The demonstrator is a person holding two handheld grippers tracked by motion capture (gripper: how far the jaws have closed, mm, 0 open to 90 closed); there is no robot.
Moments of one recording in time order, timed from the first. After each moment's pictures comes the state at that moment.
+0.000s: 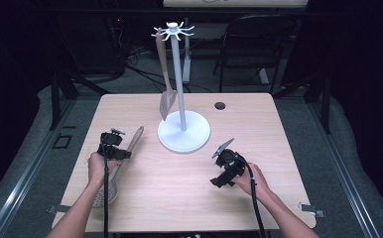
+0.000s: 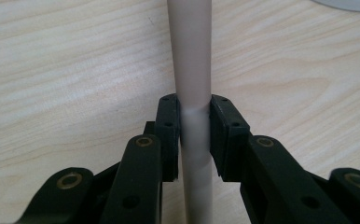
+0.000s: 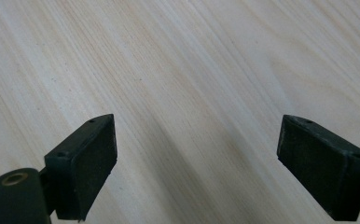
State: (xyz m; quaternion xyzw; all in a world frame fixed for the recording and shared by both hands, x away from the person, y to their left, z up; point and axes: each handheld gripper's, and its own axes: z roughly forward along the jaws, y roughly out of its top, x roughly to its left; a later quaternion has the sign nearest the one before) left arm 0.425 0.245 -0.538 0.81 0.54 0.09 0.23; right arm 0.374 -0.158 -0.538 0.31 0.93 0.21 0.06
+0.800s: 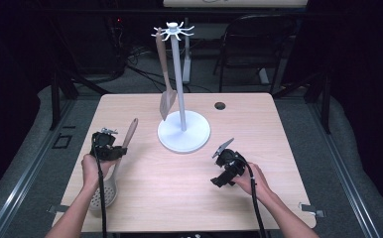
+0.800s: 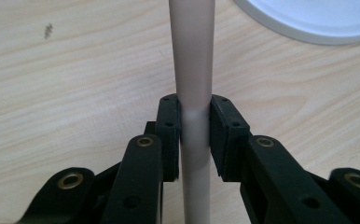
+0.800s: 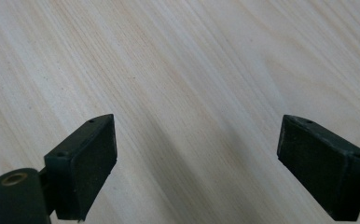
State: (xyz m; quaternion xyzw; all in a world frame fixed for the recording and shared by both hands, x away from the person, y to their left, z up) left arm 0.406 0.254 -0.517 0.79 0.53 0.15 0.28; right arm 0.375 -0.159 -0.539 0.31 0.92 0.21 0.07
